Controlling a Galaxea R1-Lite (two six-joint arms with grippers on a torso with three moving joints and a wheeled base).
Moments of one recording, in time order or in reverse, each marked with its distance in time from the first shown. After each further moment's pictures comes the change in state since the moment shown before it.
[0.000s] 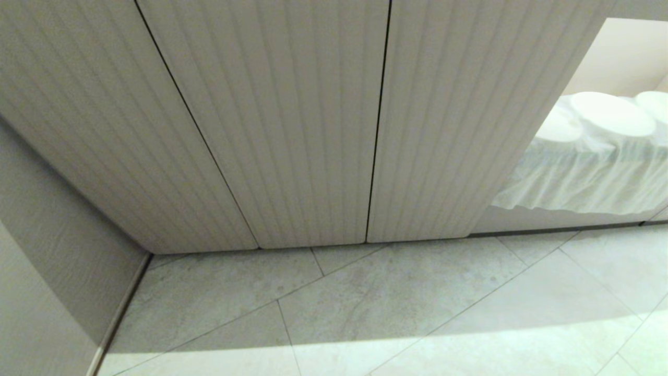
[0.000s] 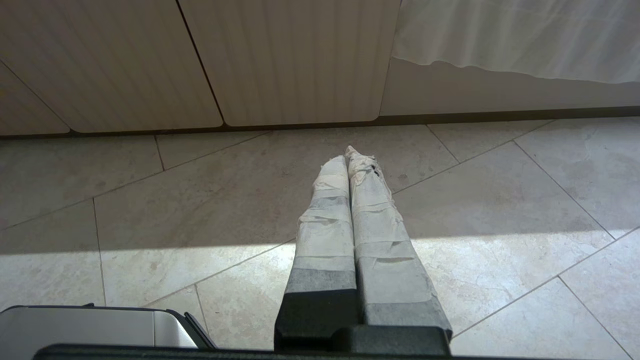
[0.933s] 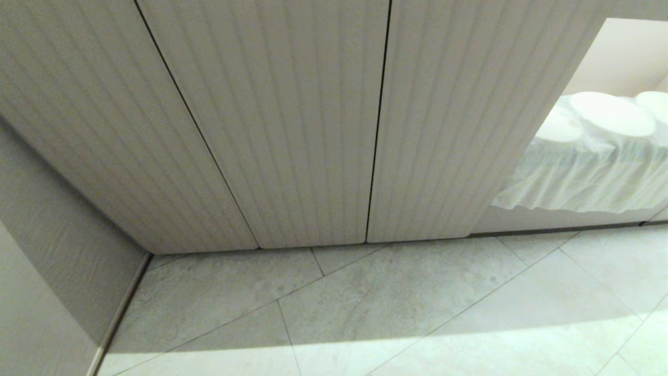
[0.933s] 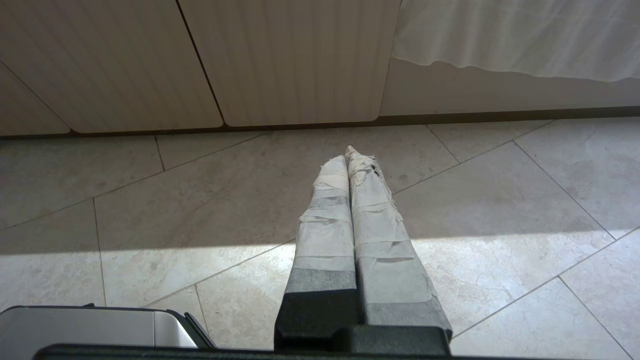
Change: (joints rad) left arm 0.000 0.000 0.000 0.000 0.000 -0.002; right arm 0.000 0.000 0.000 0.000 0.000 0.001
